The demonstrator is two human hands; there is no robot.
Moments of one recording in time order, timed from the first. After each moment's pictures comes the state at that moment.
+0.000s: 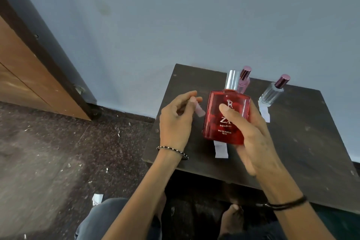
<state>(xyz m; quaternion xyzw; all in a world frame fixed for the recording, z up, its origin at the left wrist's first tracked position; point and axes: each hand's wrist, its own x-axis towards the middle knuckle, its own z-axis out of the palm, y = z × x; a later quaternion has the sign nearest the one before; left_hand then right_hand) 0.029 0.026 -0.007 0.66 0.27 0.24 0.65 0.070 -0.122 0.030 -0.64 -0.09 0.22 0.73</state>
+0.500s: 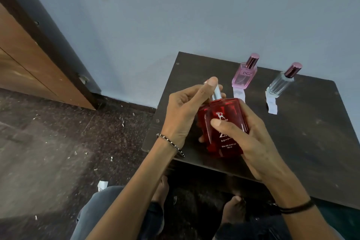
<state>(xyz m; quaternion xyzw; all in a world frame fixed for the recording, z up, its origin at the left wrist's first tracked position) 0.023 0.016 0.019 0.60 0.18 0.18 0.76 0.061 -0.135 0.025 -0.65 -0.18 0.31 0.67</state>
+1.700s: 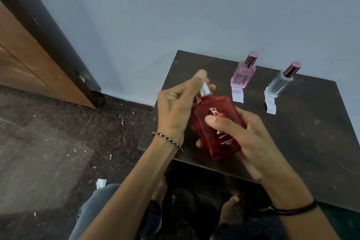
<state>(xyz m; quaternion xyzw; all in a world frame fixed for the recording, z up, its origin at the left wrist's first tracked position) 0.027 0.012 0.028 0.53 0.27 0.25 0.76 0.058 -0.134 0.041 -0.61 -0.12 0.38 0.68</state>
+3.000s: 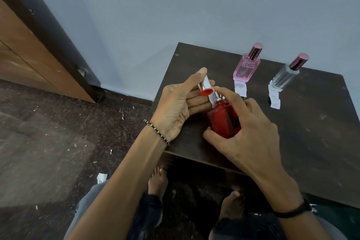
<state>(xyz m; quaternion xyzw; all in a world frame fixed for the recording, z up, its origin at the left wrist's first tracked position) 0.030 0.028 0.020 0.48 0.26 0.07 0.84 0.060 -0.139 0.010 -0.92 -0.29 0.03 0.25</state>
